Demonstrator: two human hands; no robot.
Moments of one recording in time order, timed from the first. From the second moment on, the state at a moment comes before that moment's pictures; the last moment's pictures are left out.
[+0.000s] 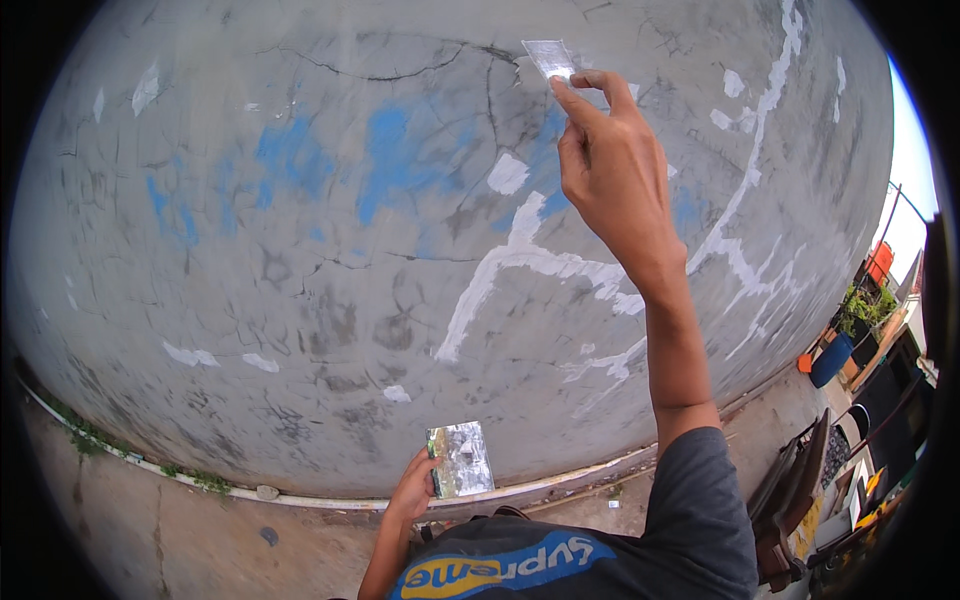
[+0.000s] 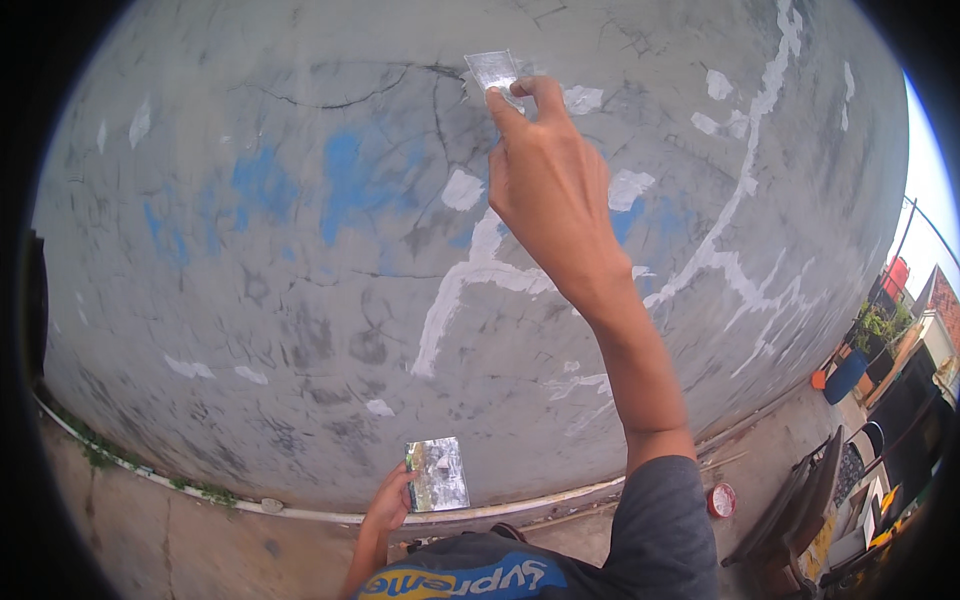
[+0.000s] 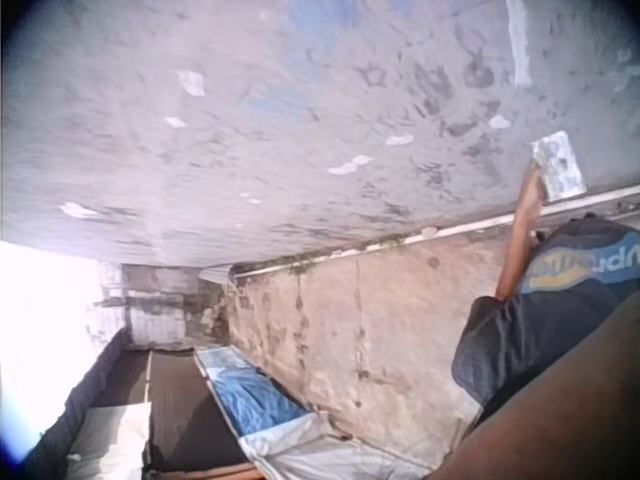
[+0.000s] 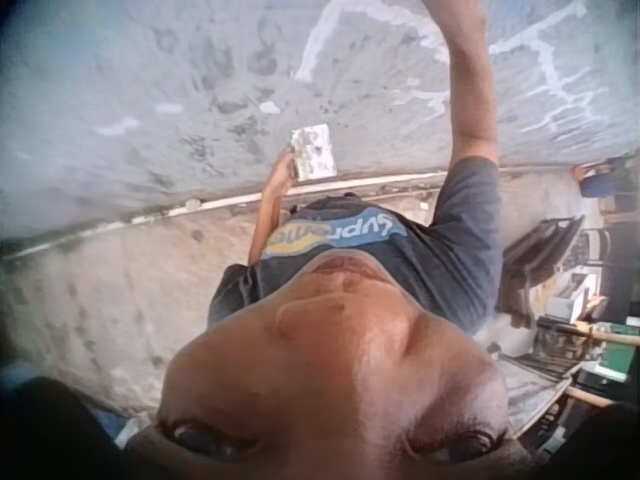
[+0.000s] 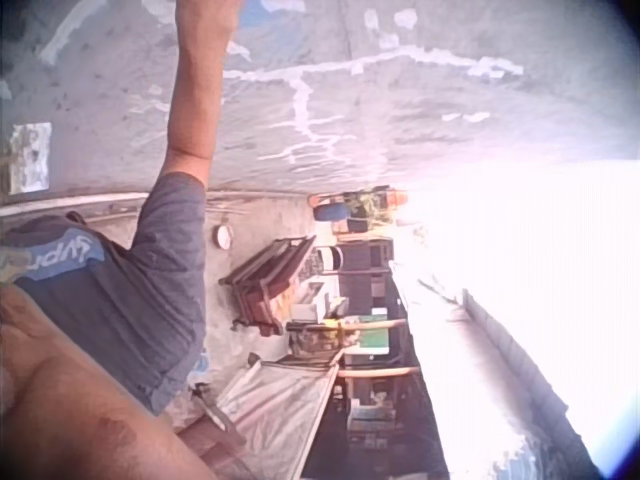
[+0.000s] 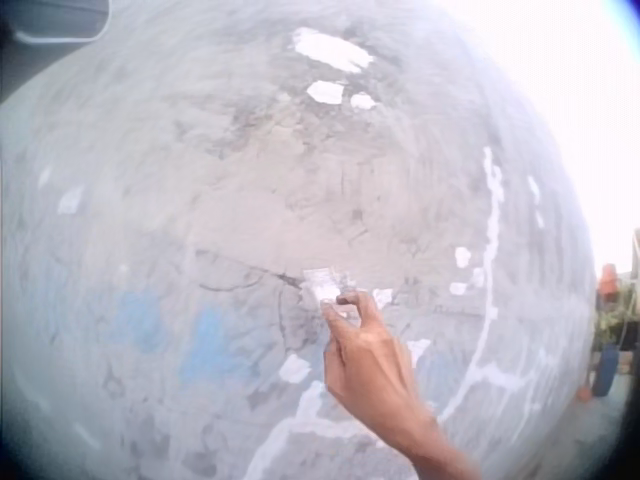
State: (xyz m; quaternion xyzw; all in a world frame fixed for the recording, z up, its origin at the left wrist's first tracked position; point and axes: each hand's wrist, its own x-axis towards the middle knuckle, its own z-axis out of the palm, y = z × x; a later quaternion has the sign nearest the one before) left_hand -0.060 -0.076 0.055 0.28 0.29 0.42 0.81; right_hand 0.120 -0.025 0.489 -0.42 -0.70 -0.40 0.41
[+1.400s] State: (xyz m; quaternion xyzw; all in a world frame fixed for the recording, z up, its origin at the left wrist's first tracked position) left_hand -0.050 -0.085 0.059 0.29 0.26 0.42 0.82; right_hand 0.139 -0.049 0.491 -0.46 -0.68 -0.42 0.40
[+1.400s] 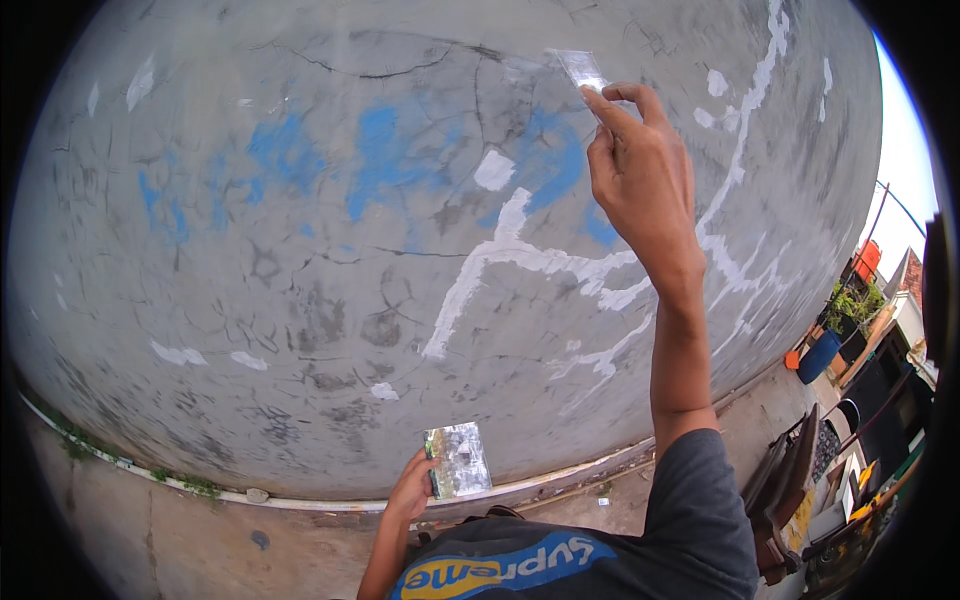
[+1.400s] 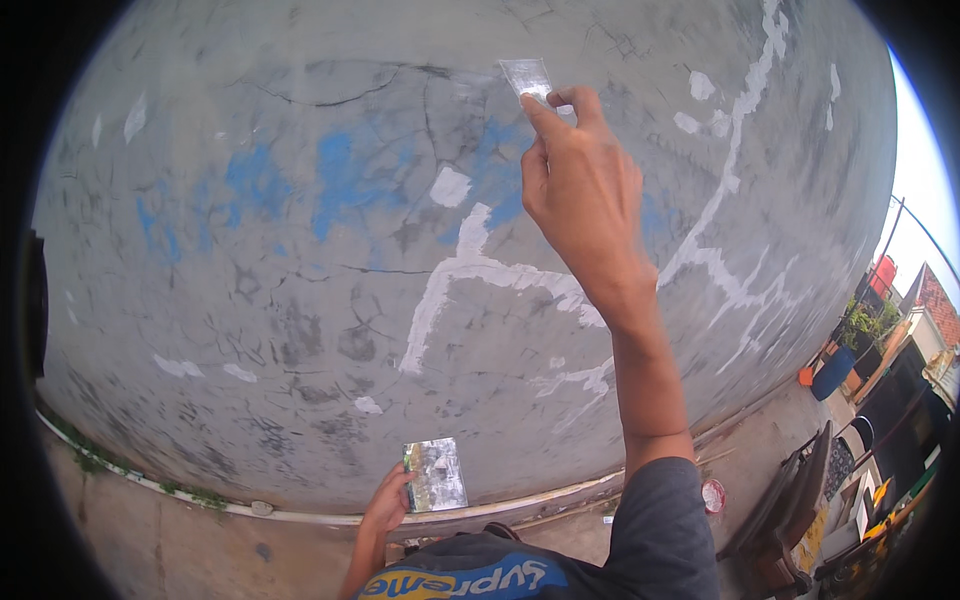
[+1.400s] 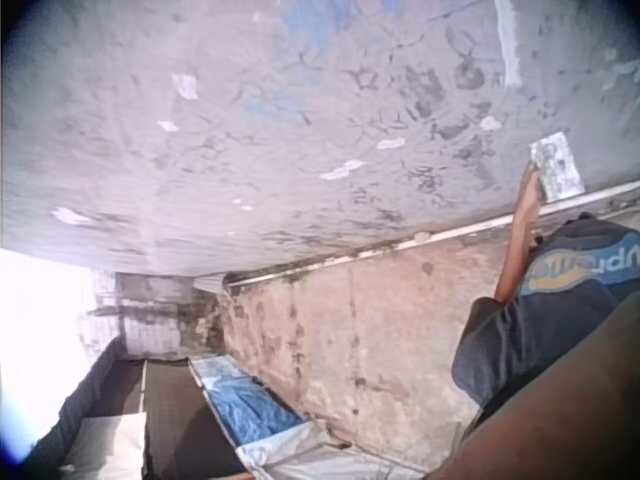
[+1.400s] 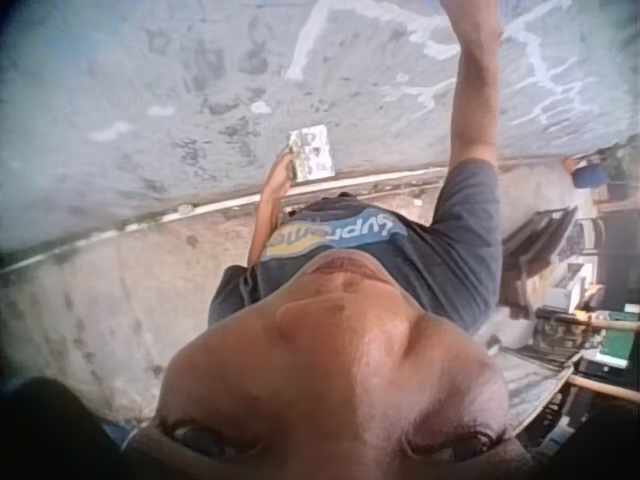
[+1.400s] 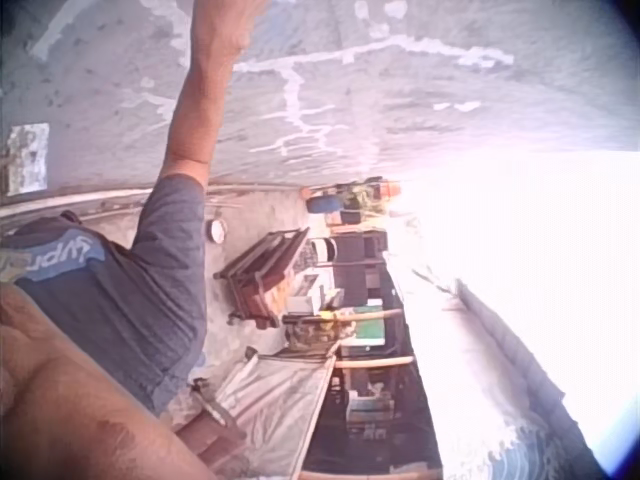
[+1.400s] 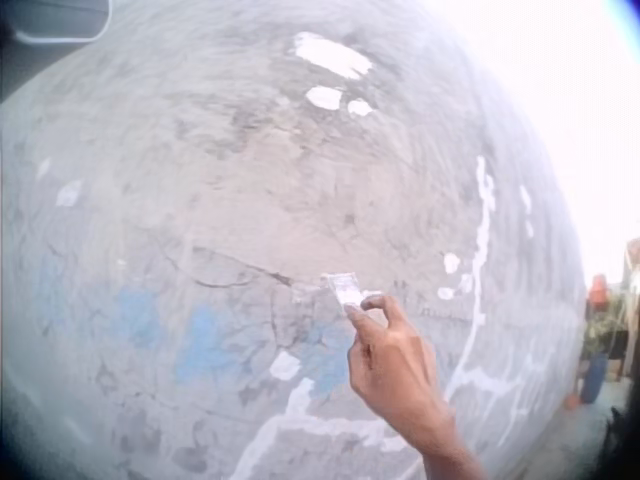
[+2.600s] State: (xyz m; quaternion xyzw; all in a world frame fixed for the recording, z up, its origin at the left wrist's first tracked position) left_hand -0.109 -0.135 0.053 0.22 0.40 0.55 0.70; right_hand 0.171 -0.057 0.305 -0.32 -0.63 0.17 0.68
